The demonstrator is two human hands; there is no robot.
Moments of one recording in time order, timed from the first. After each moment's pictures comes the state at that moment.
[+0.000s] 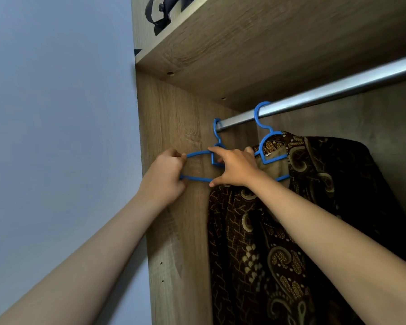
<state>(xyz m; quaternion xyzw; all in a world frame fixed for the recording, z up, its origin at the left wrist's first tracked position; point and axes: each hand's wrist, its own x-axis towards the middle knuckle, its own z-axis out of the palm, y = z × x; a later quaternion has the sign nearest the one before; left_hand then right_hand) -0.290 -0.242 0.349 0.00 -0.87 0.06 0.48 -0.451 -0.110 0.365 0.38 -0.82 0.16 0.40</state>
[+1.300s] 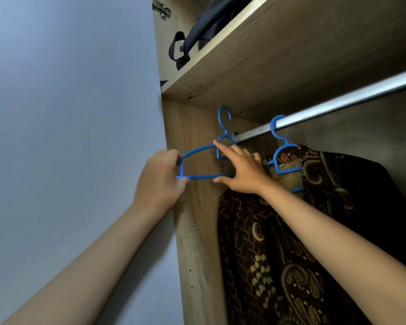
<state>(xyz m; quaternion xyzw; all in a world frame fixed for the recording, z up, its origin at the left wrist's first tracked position) -0.227 -0.242 0.365 0.02 -0.80 0.02 0.60 -0.427 -0.121 0.373 0.47 -0.72 0.27 0.45</state>
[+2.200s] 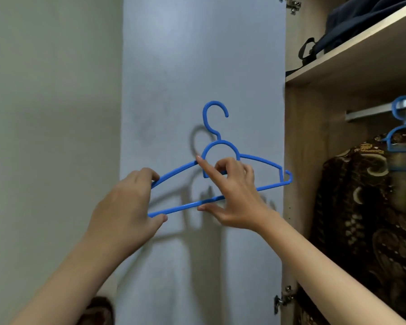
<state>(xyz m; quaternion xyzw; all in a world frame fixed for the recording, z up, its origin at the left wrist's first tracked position) 0.148 -0.169 0.244 0.35 -0.80 0.10 0.48 -0.089 -0.152 0.256 0.70 -0.48 0.31 0.42</state>
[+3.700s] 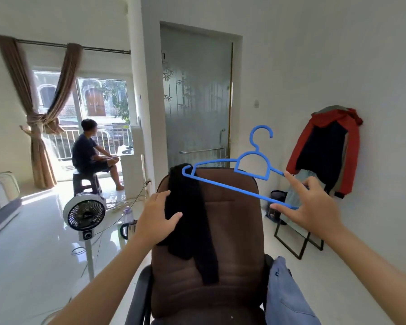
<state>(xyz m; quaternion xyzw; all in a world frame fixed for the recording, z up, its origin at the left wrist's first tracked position) 1.077 0.099 0.046 0.84 -0.34 0.17 0.38 0.849 -0.188 0.085 0.91 -0.17 0.37 0.01</state>
